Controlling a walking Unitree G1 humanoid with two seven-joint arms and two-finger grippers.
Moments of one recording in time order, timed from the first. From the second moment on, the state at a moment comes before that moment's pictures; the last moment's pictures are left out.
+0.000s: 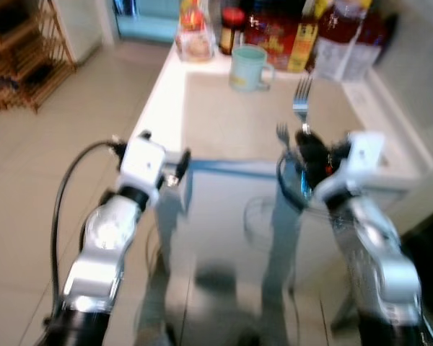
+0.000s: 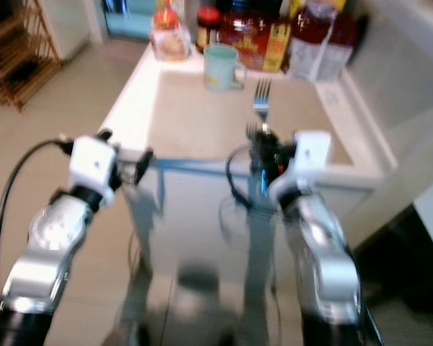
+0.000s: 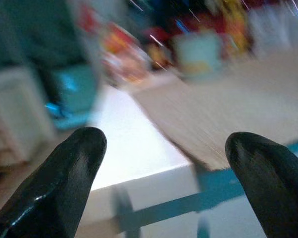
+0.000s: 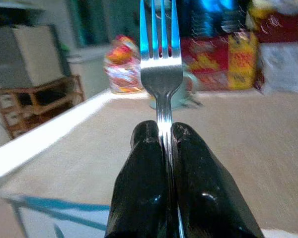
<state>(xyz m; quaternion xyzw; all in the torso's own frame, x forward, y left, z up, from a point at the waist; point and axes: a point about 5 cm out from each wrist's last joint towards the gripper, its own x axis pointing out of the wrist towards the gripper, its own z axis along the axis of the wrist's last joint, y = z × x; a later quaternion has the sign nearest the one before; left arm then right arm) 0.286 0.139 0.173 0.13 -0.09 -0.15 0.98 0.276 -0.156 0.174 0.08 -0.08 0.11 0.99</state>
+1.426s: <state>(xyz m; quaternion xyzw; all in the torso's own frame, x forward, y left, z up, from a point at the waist) 0.272 0.123 0.139 0.18 -0.02 -0.16 0.97 0.263 -0.170 0.141 -0.01 -0.05 0.13 0.99</state>
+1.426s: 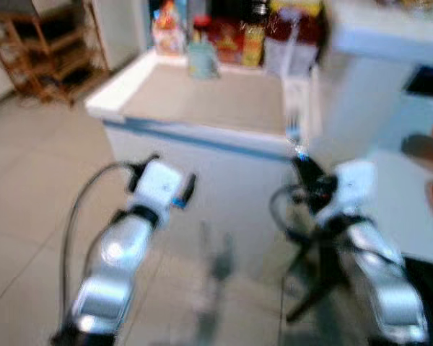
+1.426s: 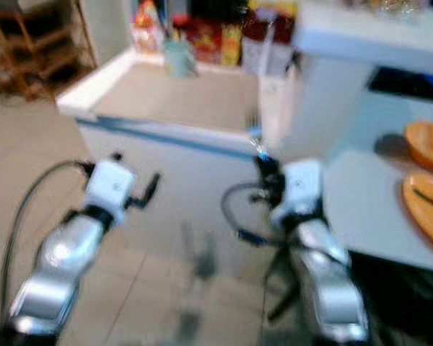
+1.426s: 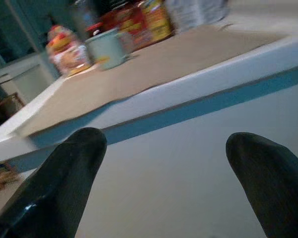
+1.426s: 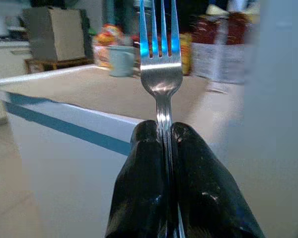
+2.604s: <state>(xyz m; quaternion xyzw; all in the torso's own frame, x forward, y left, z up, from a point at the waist) 0.276 0.143 0.138 0.20 0.00 -0.15 0.97 0.315 -0.155 0.144 0.07 0.15 0.04 0.99</state>
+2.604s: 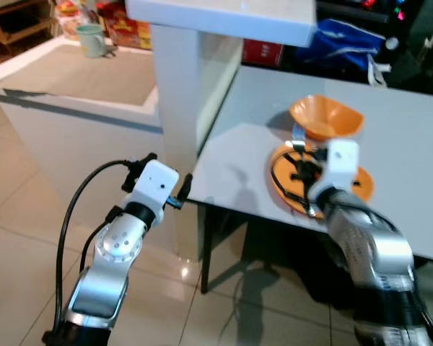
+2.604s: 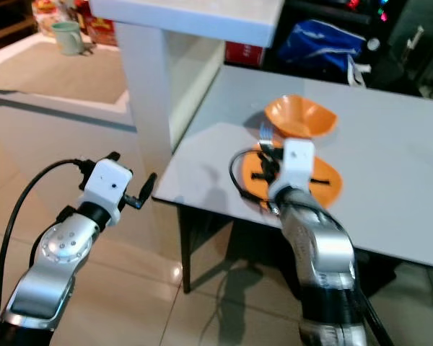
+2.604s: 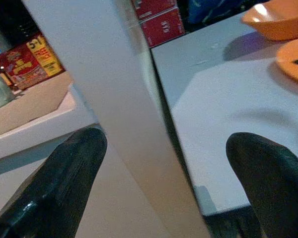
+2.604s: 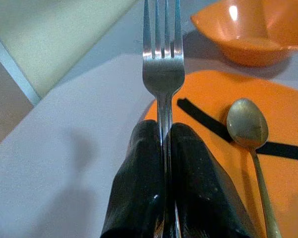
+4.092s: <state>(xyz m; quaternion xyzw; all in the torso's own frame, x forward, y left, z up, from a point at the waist) 0.237 0.118 0.148 0.15 0.00 -0.39 0.91 0.364 -0.188 0.101 0.06 0.28 -0.08 0.95</state>
